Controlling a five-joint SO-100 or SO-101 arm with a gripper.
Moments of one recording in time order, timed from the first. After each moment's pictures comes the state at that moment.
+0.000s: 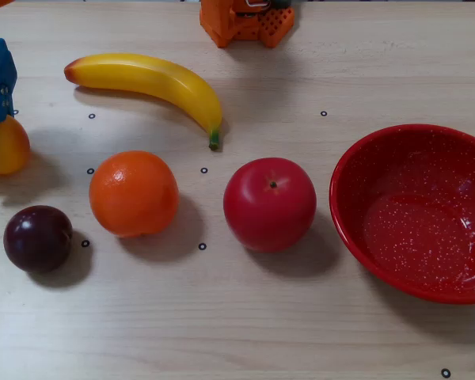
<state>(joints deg) 54.1 42.3 37.5 83.7 -49.5</state>
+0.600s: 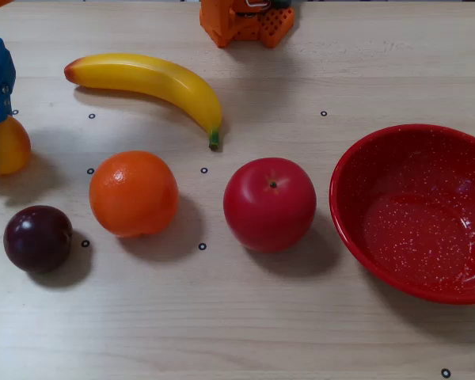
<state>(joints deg) 54.1 42.3 37.5 83.6 -53.3</state>
